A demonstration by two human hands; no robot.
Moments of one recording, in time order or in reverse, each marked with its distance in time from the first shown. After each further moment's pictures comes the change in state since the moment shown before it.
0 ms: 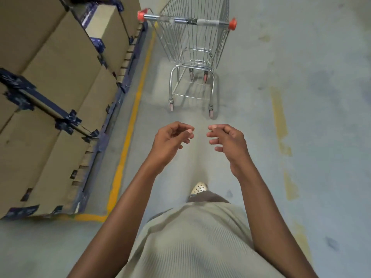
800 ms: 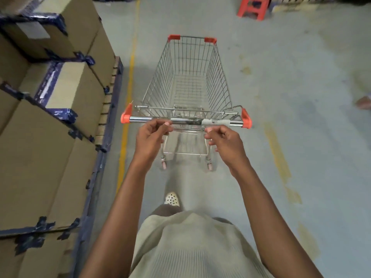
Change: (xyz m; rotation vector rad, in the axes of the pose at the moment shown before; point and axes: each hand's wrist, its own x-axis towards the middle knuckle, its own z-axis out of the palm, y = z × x) left_hand 0.511 0.129 -0.121 -0.064 0.076 0.079; right_hand 0.422 -0.237 0.105 -0.112 0.165 -0.161
